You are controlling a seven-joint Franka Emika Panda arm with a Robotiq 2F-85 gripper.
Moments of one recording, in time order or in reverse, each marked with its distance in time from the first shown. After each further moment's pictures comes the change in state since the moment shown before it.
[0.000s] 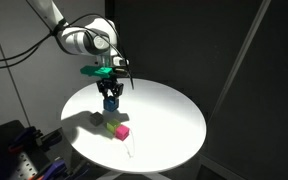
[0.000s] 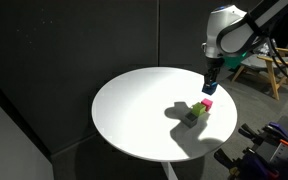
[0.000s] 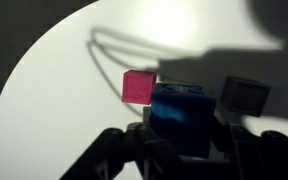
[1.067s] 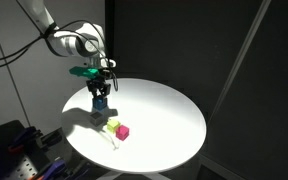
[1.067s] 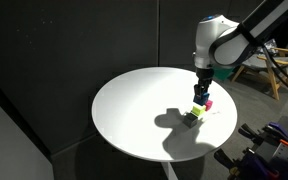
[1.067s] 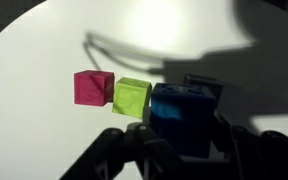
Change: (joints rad) arm 0.075 0.043 0.070 -0.017 0.020 0.029 0.154
